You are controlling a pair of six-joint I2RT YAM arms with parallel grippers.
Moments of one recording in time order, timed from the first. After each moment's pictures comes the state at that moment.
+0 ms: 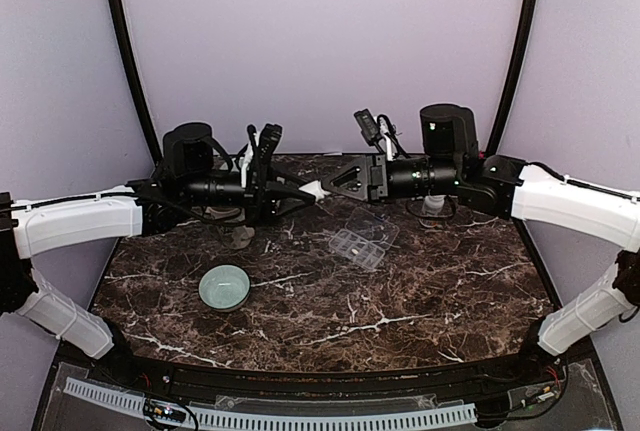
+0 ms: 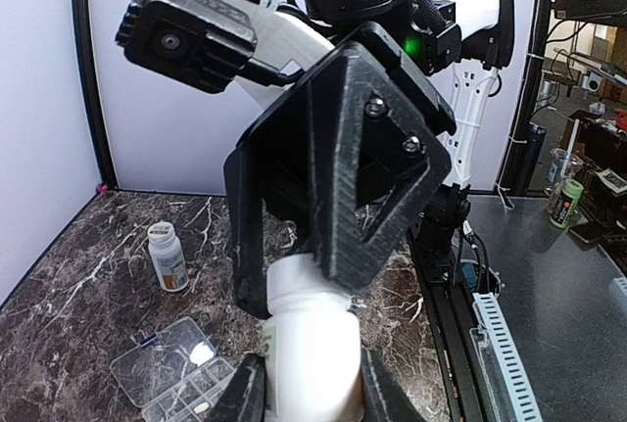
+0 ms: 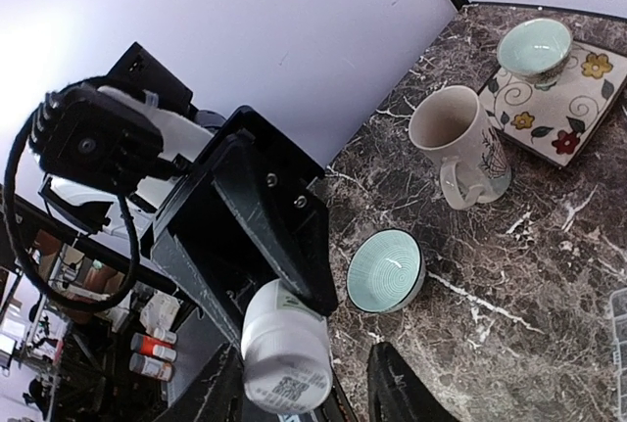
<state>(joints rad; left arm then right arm) -0.75 1.38 0.99 0.25 0.77 0.06 0.87 1.38 1.18 -0.08 -0.53 0.65</state>
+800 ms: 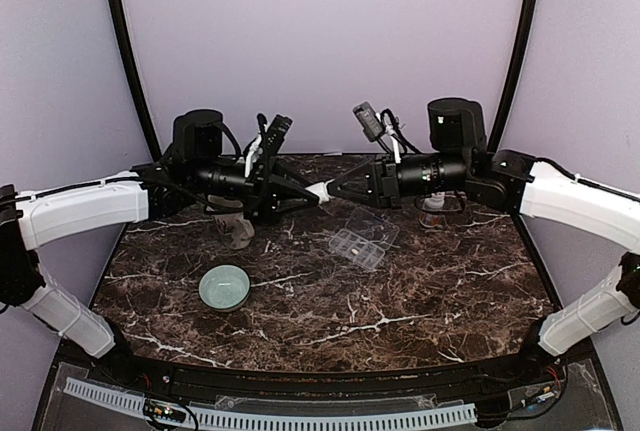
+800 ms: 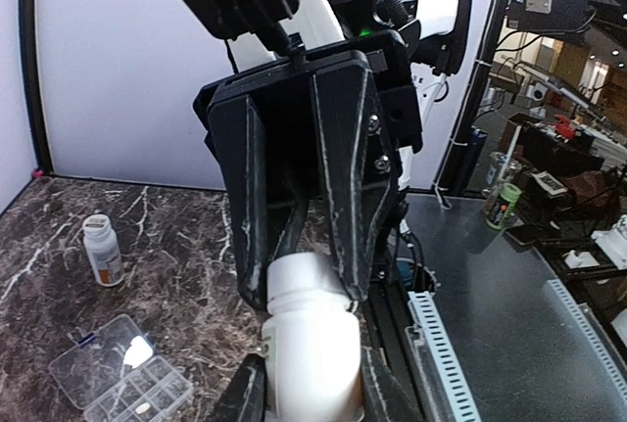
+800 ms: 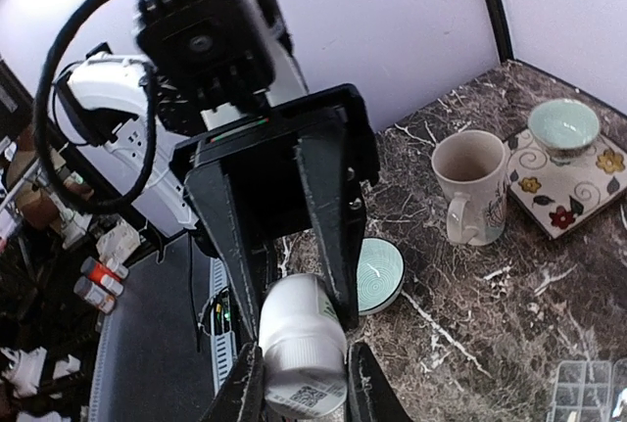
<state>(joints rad) -0.74 1.43 1.11 0.11 0.92 0.02 0.86 1.36 1.20 -0.14 -0.61 0.33</state>
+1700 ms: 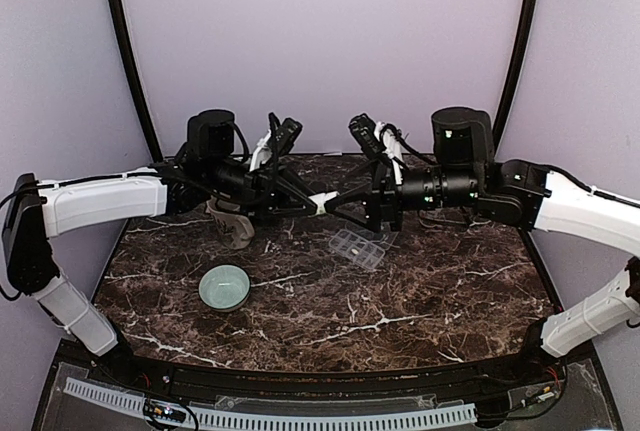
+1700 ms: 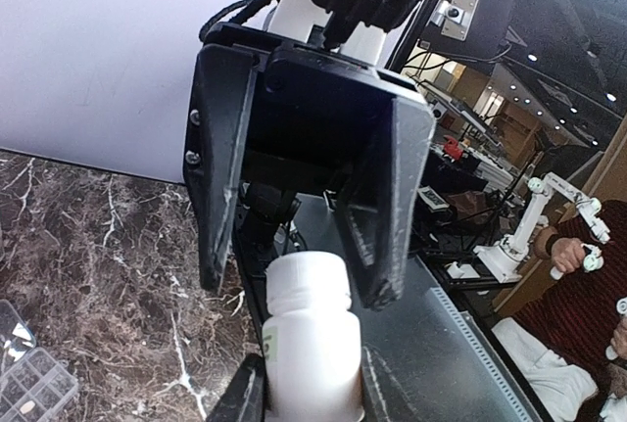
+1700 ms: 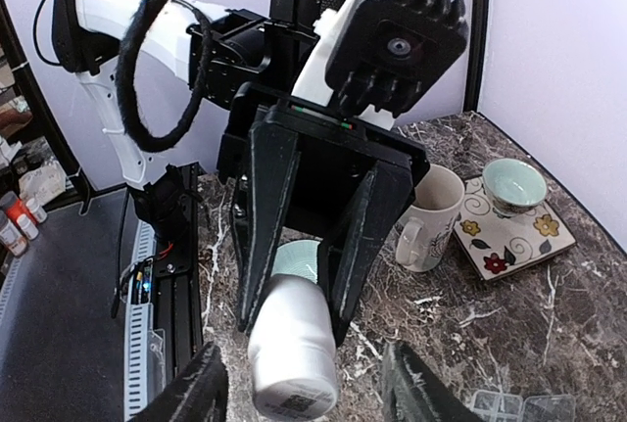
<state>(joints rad) -0.71 1.55 1.16 0.21 1.25 -0.25 0.99 1.28 1.17 -0.19 -0.39 -0.01</state>
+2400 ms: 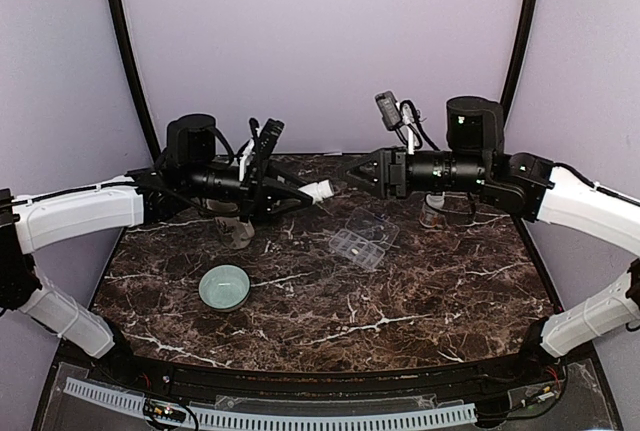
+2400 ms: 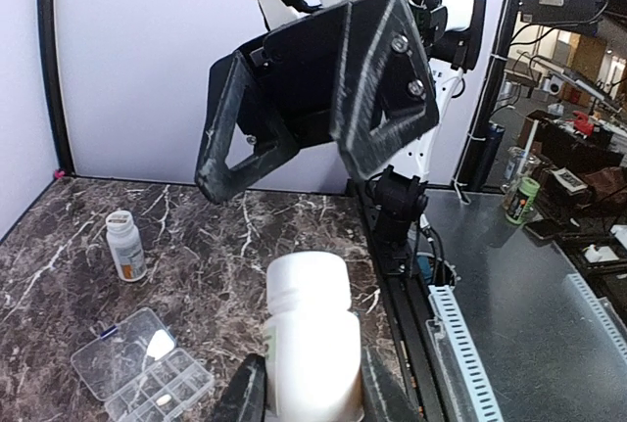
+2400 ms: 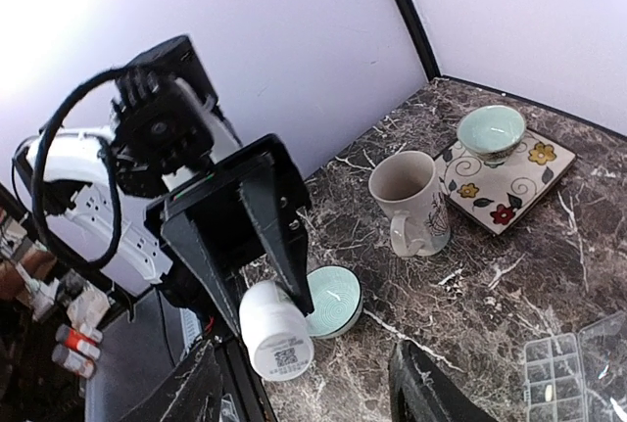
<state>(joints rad) -0.72 1.41 1.07 0.13 0.91 0.04 0.89 1.27 1.17 -0.14 -0.38 0.40</state>
